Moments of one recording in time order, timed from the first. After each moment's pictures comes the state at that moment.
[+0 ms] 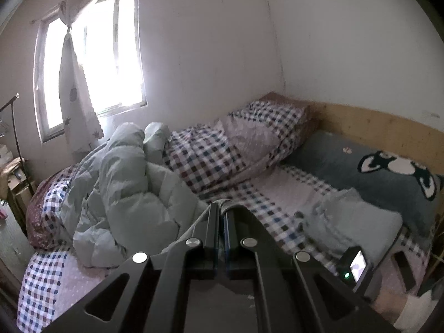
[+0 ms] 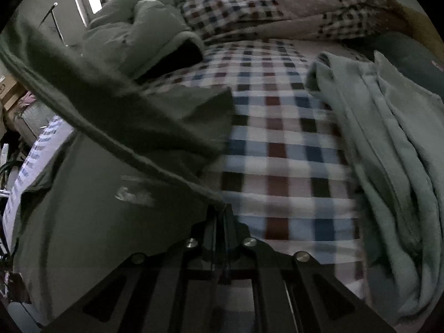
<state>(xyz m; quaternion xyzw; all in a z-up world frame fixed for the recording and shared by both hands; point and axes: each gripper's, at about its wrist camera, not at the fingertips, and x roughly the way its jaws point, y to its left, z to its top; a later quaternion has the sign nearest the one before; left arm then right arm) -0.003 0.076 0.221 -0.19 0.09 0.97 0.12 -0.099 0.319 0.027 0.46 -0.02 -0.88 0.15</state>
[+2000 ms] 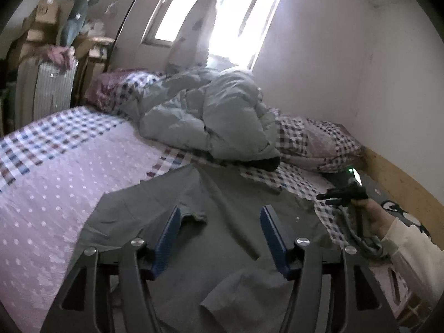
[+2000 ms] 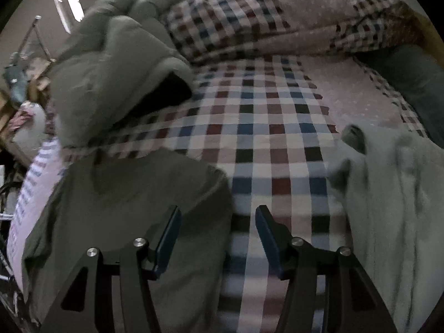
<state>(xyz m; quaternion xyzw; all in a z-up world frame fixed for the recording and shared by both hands) 0.176 -0.141 0.023 -0.21 -0.18 0.96 0.00 -0.251 0.295 0.058 0.48 -0.04 -0.87 0.13</state>
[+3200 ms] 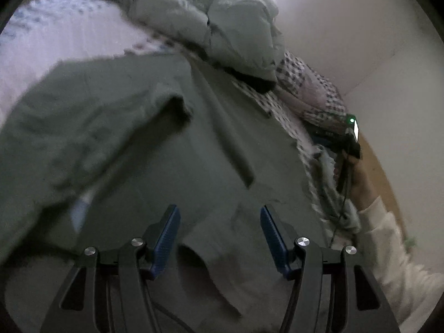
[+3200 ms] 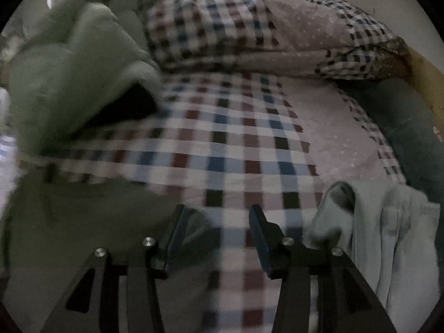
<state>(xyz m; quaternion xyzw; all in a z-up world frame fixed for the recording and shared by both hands) 0.128 -0.153 -0.063 -0.41 -0.33 0.84 0.12 -0.269 0.272 0.075 0.44 0.04 -0.90 0.07</state>
